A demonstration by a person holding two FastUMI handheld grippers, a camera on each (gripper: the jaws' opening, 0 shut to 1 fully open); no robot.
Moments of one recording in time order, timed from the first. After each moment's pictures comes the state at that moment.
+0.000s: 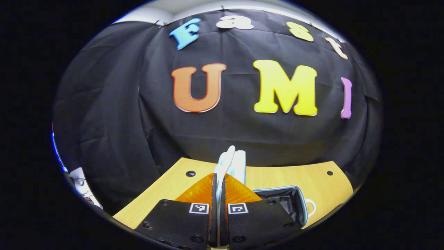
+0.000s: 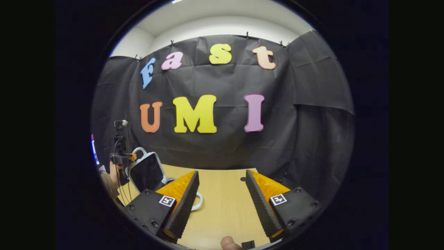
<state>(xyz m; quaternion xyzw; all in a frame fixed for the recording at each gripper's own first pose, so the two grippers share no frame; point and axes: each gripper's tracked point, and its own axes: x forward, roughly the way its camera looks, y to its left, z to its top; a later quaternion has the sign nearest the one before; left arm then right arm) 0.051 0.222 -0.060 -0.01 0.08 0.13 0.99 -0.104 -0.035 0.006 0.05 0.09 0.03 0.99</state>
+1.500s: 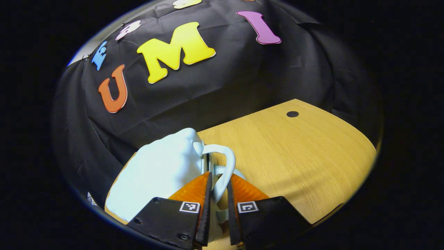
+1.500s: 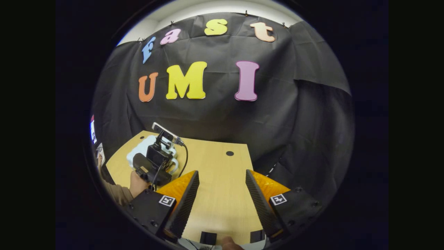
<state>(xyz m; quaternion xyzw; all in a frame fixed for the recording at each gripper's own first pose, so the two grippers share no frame) 0.098 -0.062 -0.251 0.16 0.19 0.04 0.97 -0.076 -0.138 -0.125 0.00 0.19 0.06 0.98</state>
